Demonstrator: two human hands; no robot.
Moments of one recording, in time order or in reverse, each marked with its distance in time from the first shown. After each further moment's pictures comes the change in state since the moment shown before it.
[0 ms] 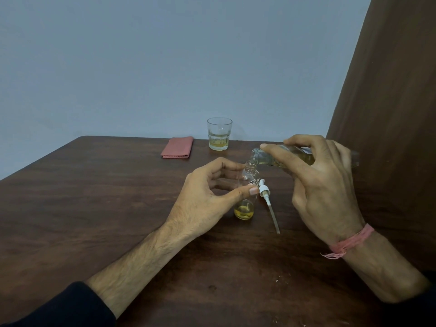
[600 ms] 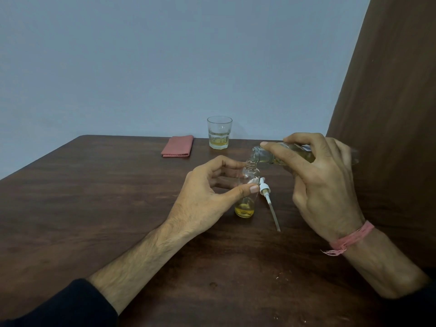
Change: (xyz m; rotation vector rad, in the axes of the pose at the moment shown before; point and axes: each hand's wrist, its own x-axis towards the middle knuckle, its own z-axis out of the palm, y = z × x) left_hand -0.001 0.001 0.000 0.009 0.006 0.001; right_hand 0.000 0.001 0.000 0.006 -0.001 -0.003
